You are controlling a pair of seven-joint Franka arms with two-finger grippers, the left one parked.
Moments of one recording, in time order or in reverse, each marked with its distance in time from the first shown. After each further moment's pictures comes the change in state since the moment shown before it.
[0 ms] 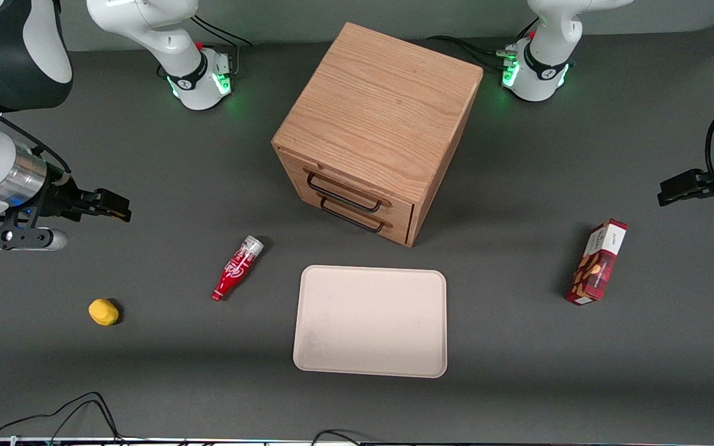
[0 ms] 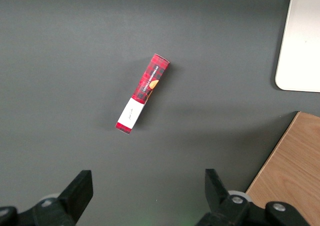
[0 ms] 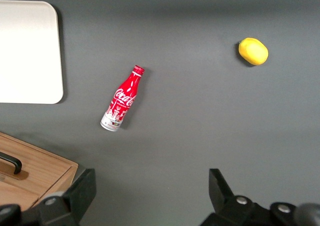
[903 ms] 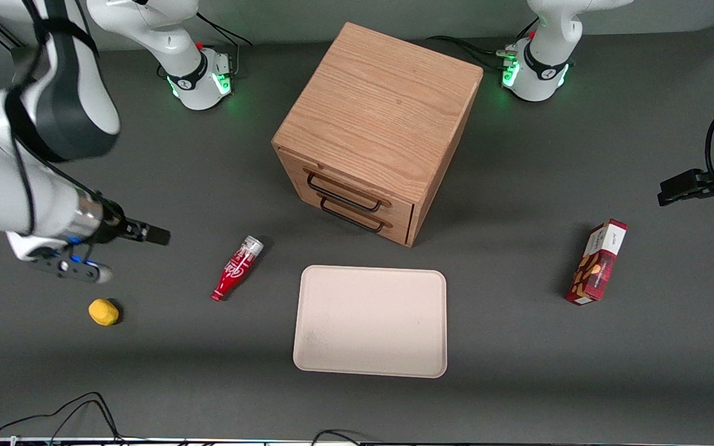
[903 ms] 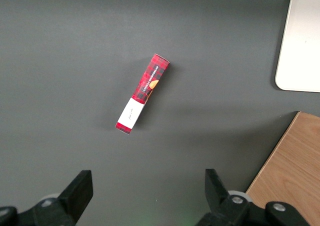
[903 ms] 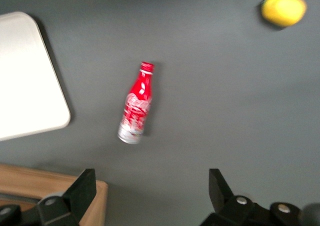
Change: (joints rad) arm -0.005 0.171 0.064 -0.015 0.068 0.122 0.328
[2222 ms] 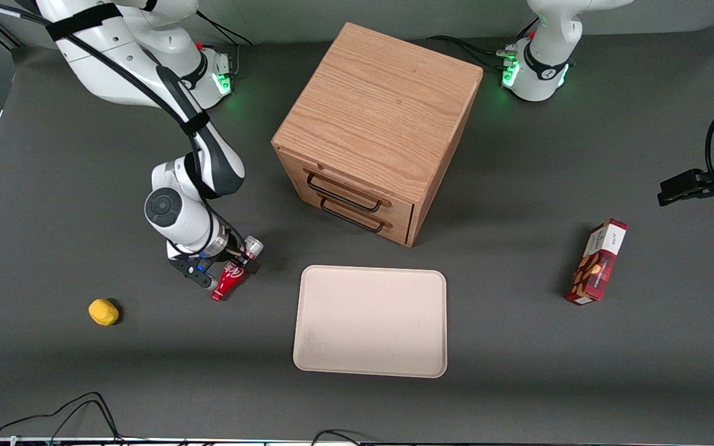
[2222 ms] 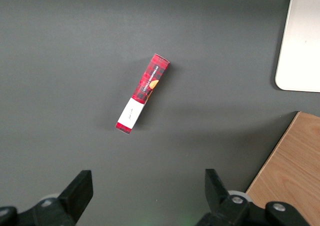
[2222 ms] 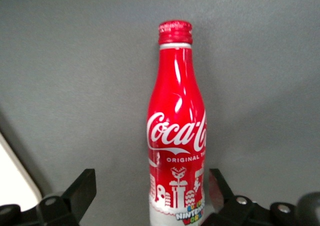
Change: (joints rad) arm 0.083 0.142 0.063 -0.524 -0.038 0.840 0.369
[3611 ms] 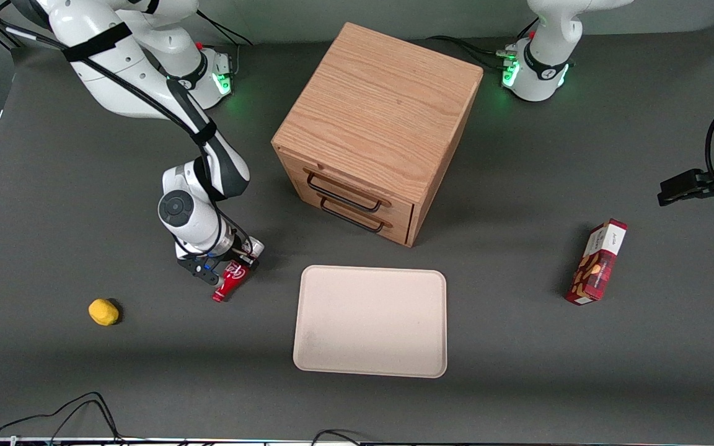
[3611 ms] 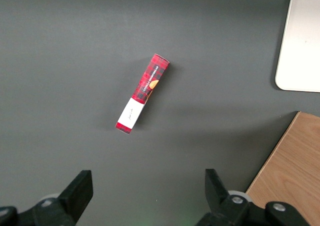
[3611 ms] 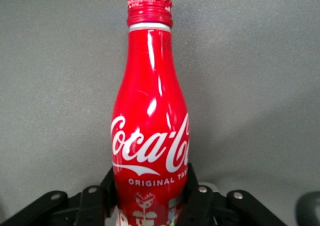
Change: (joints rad) arm 0.000 0.054 -0.006 -0.038 -0.035 0.098 0.001
